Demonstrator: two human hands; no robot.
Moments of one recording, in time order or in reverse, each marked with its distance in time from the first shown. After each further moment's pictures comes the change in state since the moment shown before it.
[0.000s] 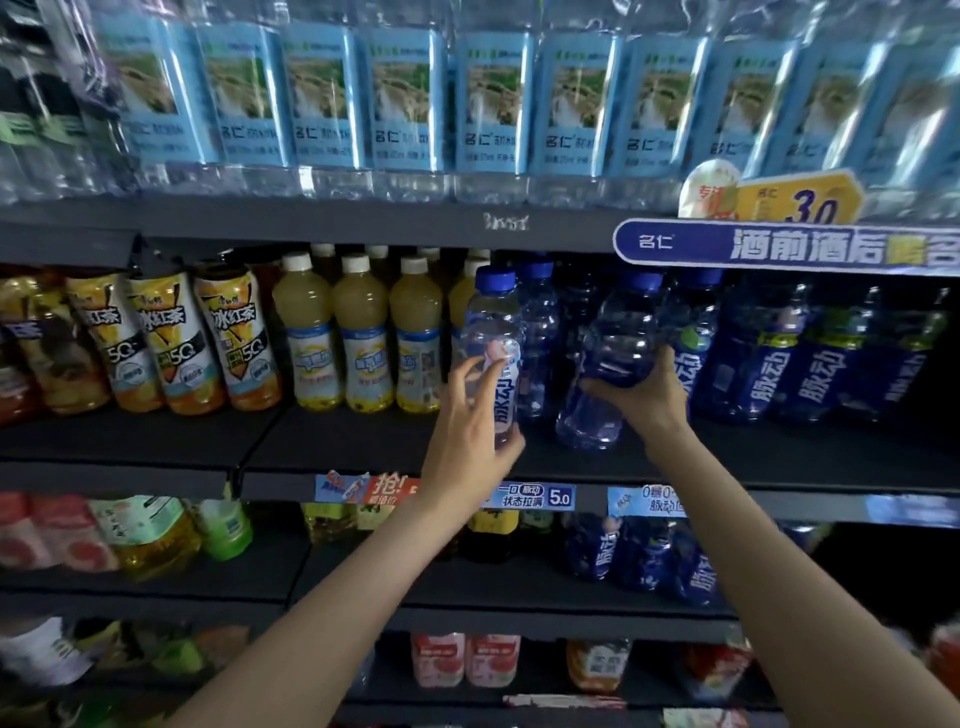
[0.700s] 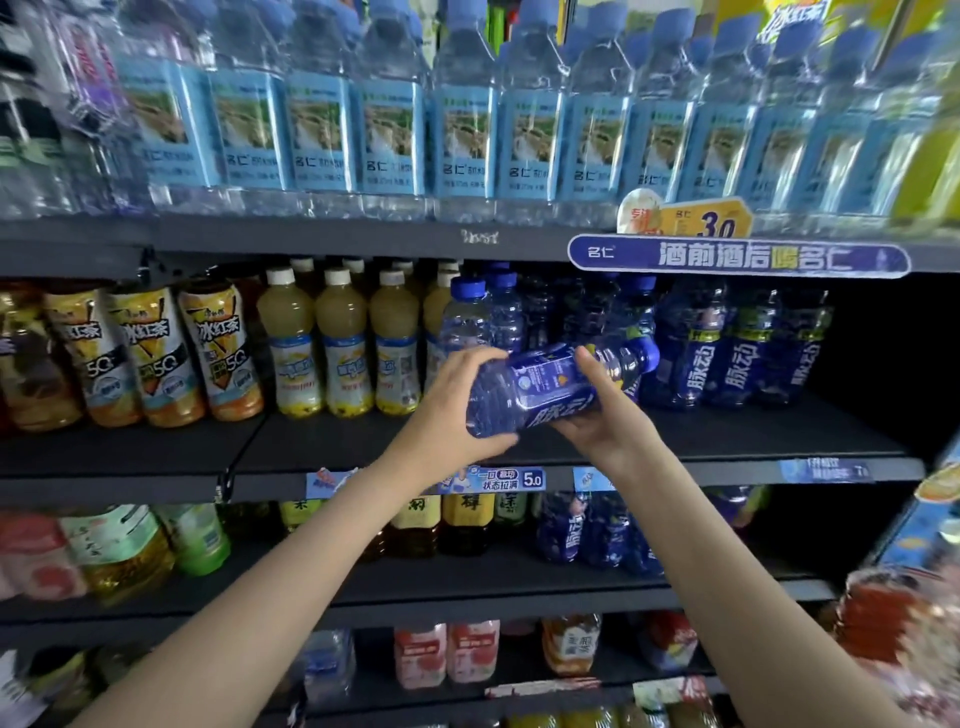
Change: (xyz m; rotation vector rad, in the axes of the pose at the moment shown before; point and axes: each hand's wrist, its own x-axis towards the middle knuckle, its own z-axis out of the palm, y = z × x) left_hand -0.001 0.030 -0.061 -0.271 -0.232 0.079; right_hand -0.093 -0.041 -0.017 1.009 -0.288 0.339
